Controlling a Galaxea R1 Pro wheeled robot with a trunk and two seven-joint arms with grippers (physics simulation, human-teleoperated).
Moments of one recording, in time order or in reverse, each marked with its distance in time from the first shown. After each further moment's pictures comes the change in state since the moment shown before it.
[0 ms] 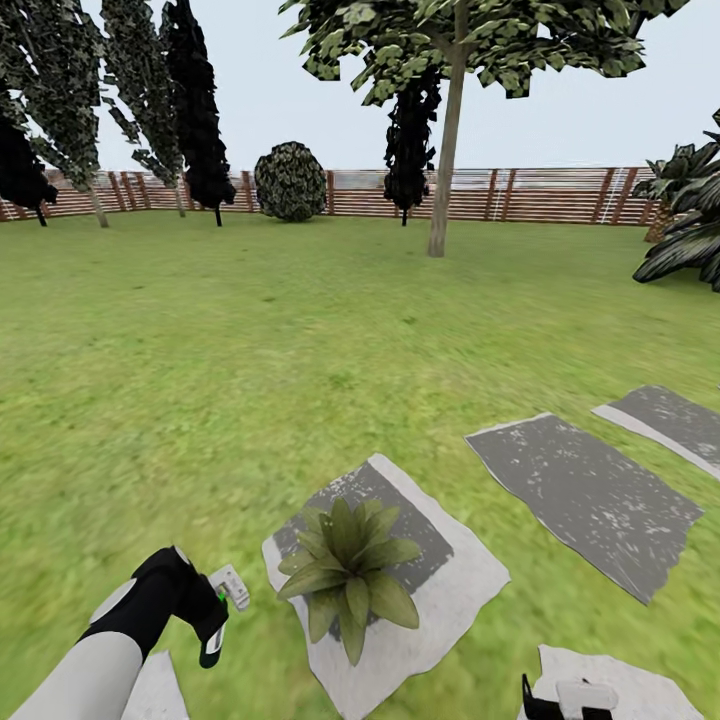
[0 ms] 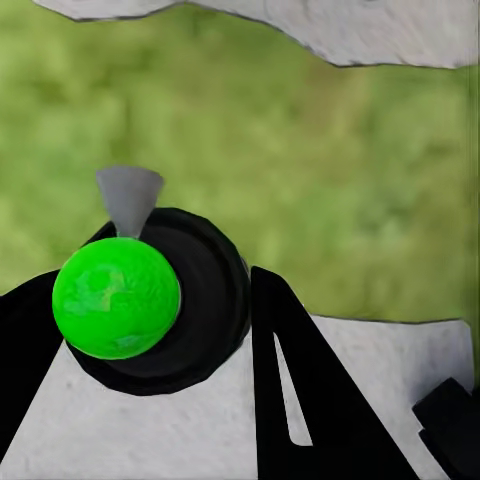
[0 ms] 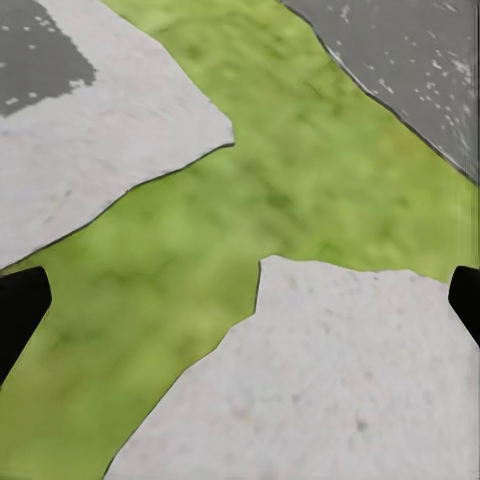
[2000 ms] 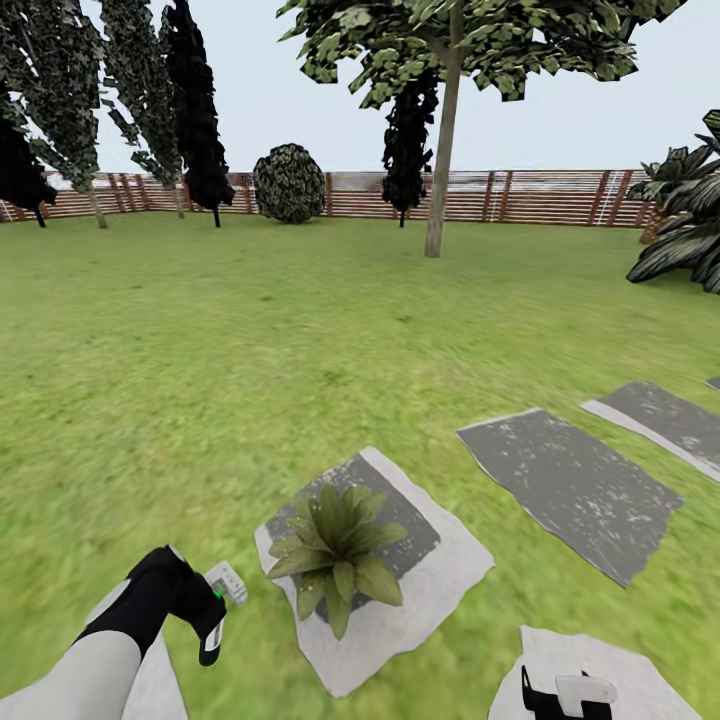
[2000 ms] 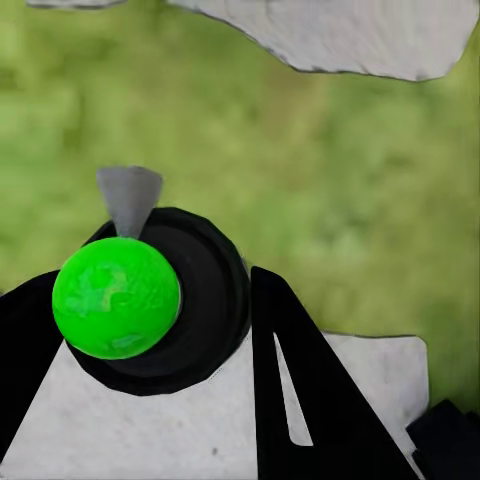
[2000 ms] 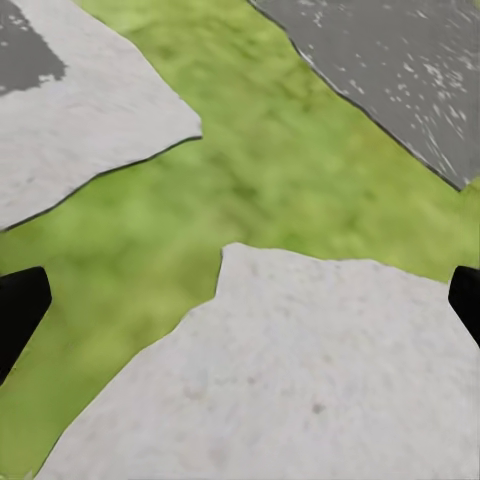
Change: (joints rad) left arm -0.003 -0.006 0.066 -0.009 -0.011 0.015 0.005; right arm 0.000 0.005 0.000 -0.023 0.003 -0.015 0.000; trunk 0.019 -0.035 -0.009
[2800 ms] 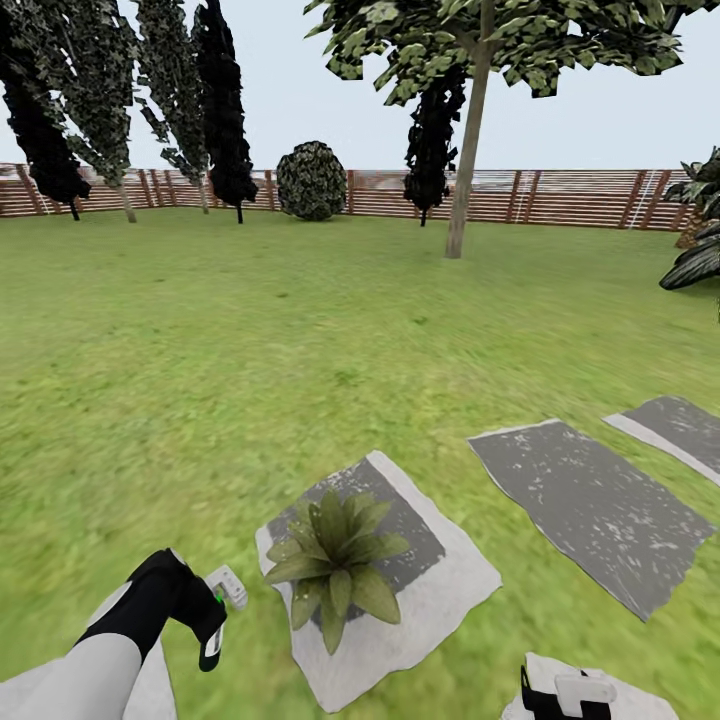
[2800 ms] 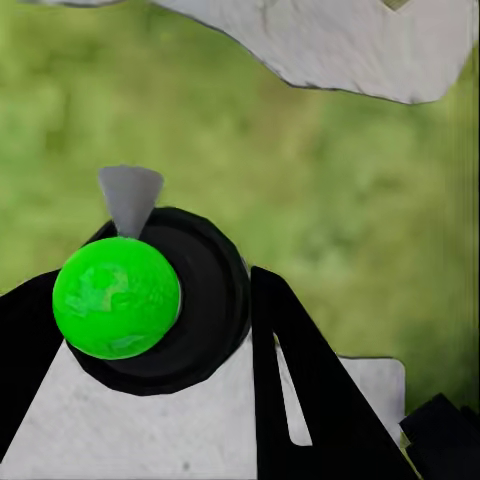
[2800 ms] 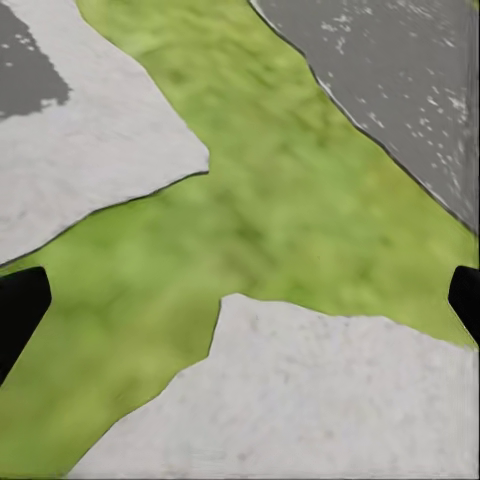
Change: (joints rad) left arm 0.004 -0.001 -0.003 0.012 0.000 -0.001 0.002; right arm 0.000 0.001 0.001 0.000 0.000 0.000 0.000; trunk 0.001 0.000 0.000
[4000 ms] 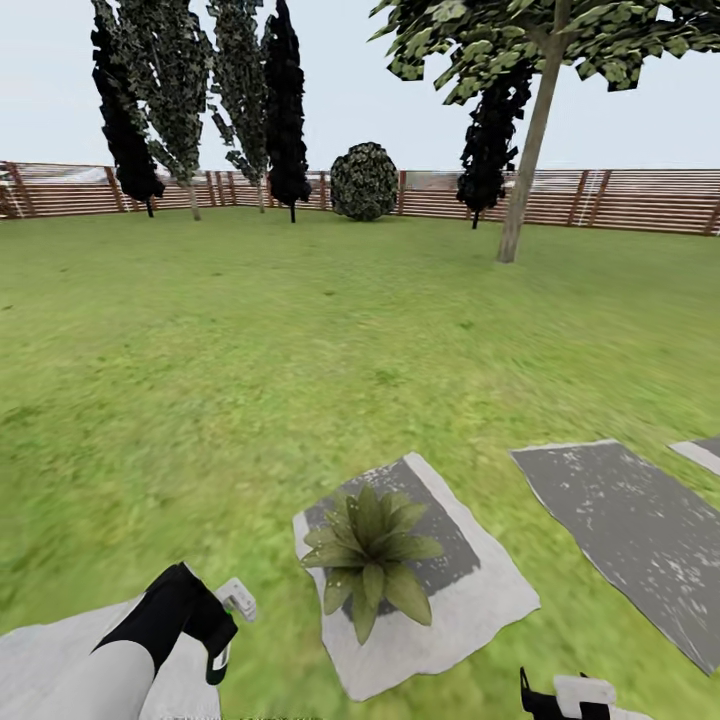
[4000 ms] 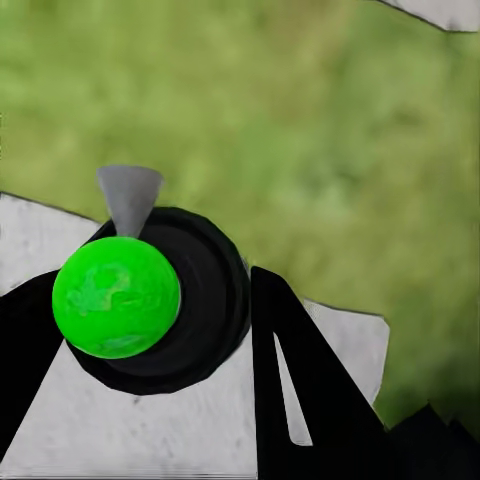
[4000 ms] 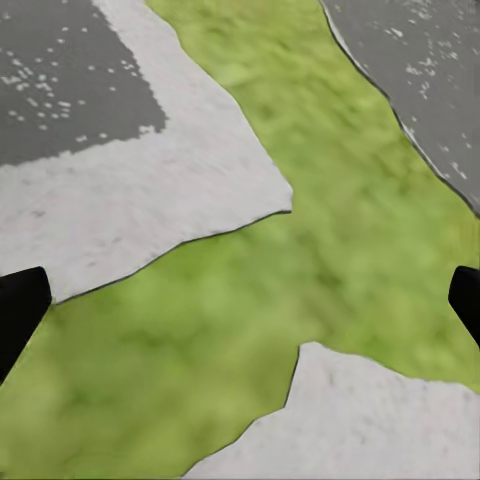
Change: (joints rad) left arm 0.005 -0.037 0.015 0.080 0.007 0.003 0.113; right arm 0.000 0.001 0.000 0.006 0.000 0.000 0.000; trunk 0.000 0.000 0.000
